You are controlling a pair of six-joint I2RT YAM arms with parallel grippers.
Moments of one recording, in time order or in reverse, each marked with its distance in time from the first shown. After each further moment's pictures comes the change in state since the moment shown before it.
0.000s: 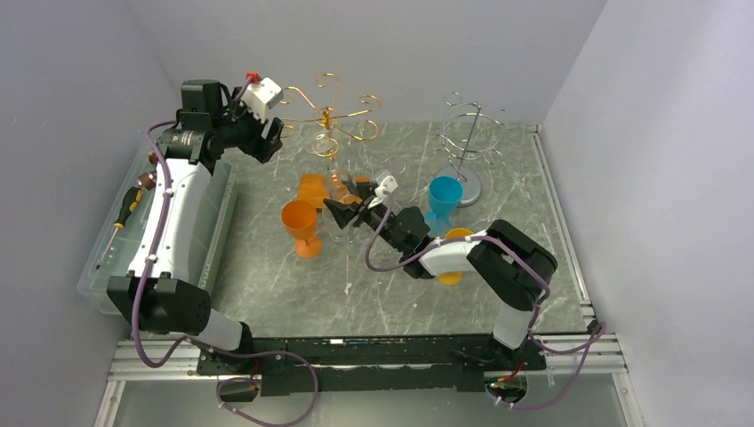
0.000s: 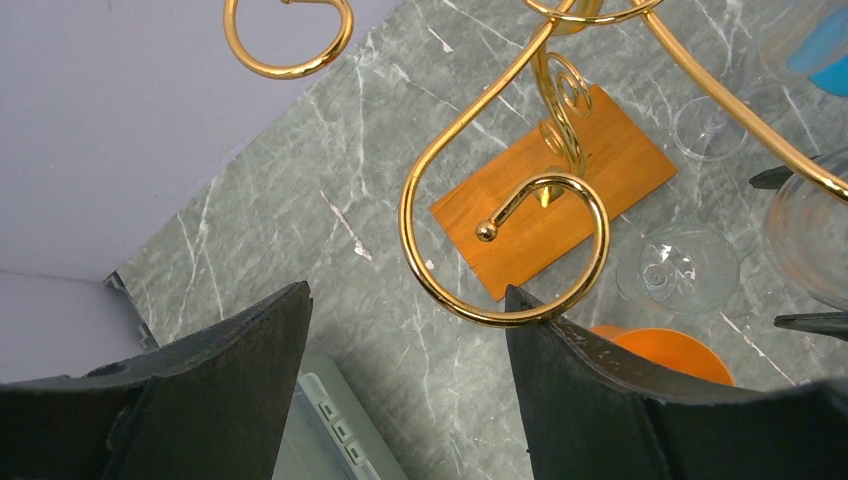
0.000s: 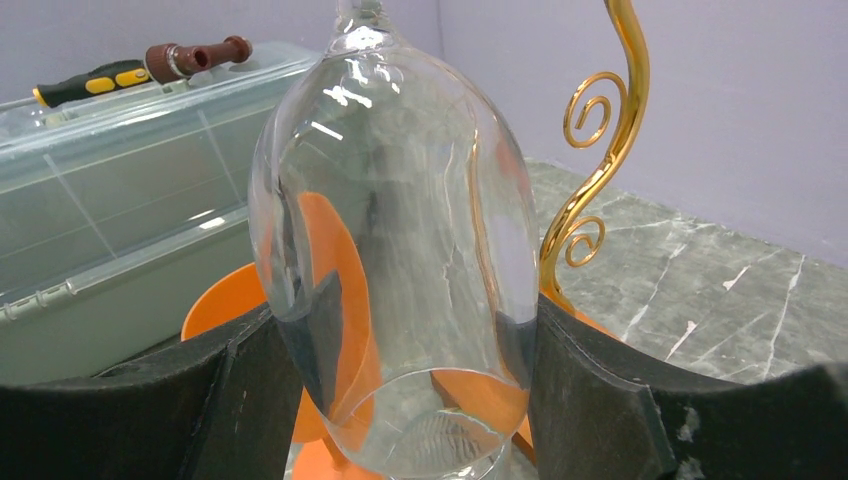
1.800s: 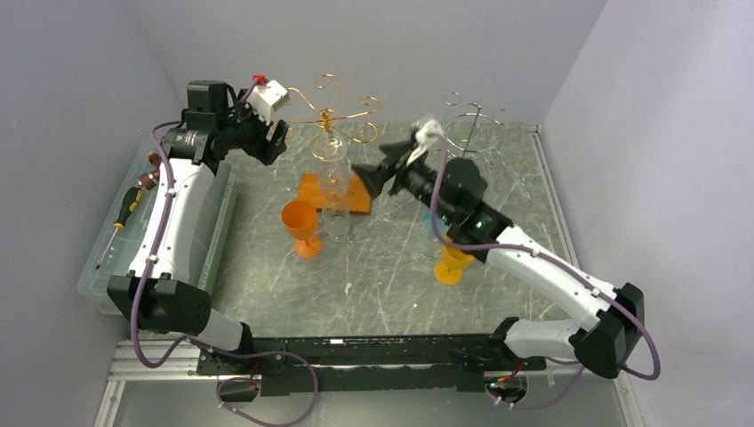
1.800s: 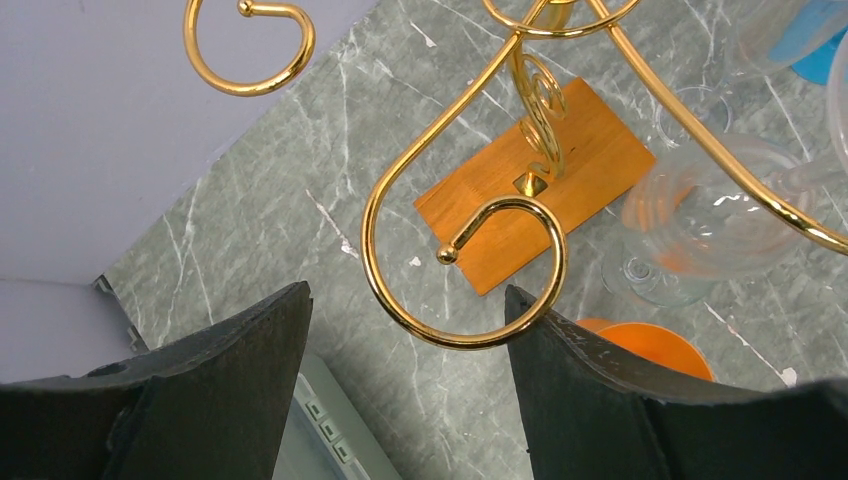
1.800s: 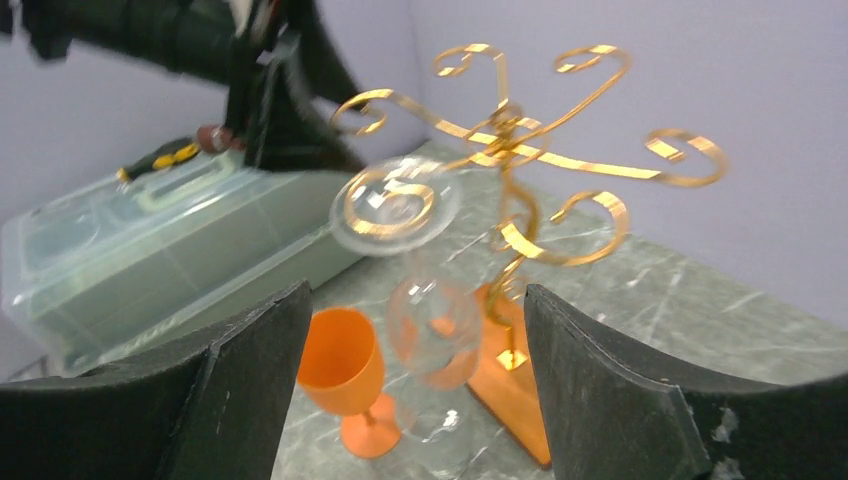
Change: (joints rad) left arm -0.031 0.002 0.010 -0.028 -0.015 0.000; right arm -0.060 -0.576 0.253 -0.958 -0.025 0.018
